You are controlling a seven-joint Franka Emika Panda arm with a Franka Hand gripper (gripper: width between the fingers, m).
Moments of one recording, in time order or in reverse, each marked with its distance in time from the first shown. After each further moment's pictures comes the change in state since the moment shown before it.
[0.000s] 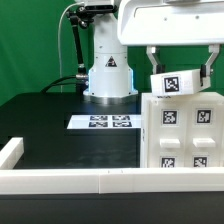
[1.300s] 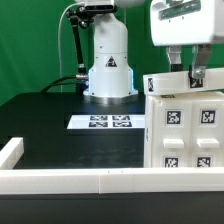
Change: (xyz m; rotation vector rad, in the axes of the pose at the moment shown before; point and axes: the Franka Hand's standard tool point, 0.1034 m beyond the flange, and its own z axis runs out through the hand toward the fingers) arm -0.002 -0.005 0.000 -0.003 -0.041 0.877
